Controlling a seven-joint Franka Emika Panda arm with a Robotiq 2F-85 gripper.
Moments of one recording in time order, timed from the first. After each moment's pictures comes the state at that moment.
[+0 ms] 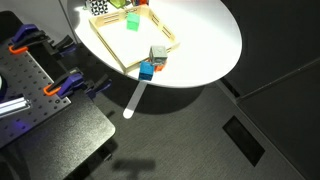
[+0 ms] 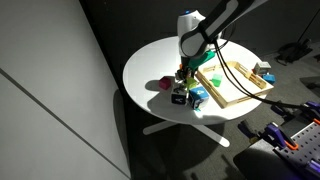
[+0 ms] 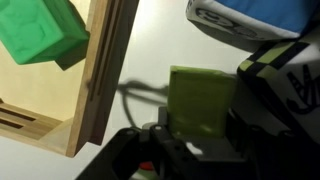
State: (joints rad) arm 0.28 0.74 0.04 -1.74 -0.11 2.40 0.25
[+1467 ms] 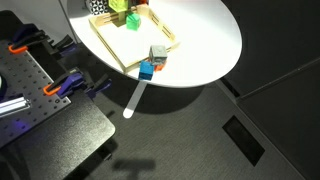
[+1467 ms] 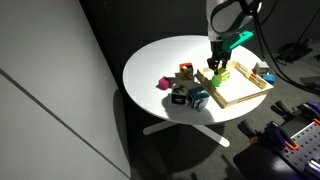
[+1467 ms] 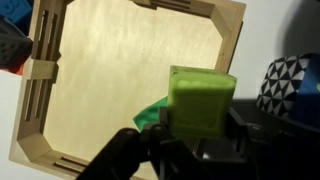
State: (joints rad) arm 0.16 0.42 0.00 -2.07 -0.13 2.24 0.17
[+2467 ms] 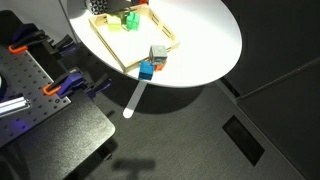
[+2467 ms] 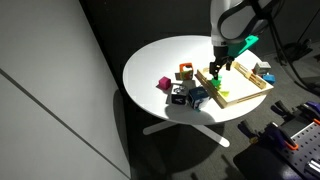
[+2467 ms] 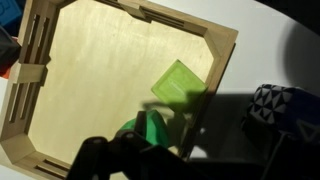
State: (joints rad) arm 0.15 0.34 0.04 -2.20 -0.16 2.33 0.15
